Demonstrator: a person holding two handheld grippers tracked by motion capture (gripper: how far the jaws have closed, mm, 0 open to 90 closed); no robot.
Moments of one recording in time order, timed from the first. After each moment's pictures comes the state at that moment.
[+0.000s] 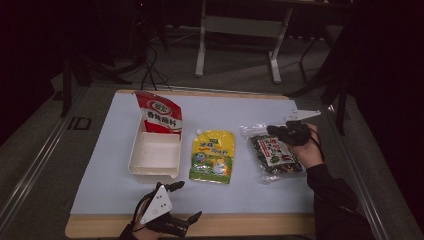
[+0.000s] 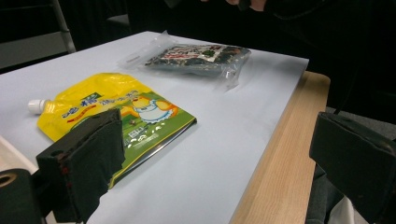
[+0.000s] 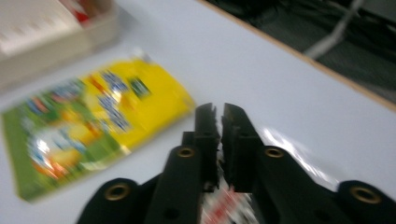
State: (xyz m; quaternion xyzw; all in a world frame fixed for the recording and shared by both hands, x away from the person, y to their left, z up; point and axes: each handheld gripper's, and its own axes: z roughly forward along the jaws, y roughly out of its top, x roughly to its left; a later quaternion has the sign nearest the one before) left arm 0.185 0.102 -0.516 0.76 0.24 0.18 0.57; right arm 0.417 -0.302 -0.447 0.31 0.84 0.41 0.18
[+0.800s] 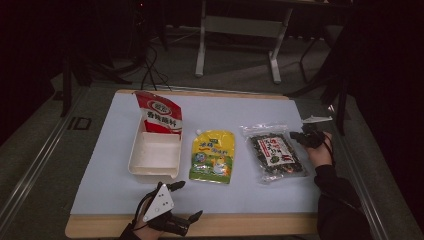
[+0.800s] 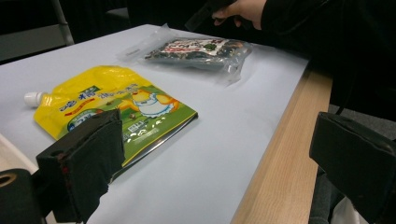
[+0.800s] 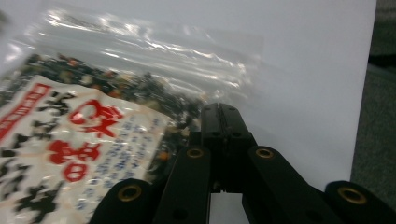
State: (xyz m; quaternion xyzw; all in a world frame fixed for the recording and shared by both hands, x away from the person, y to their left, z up) left arm 0.189 0.099 -0.520 0.77 0.25 0.18 0.56; right arm 0.463 -0.386 -0.518 0.47 0.80 0.32 0.20
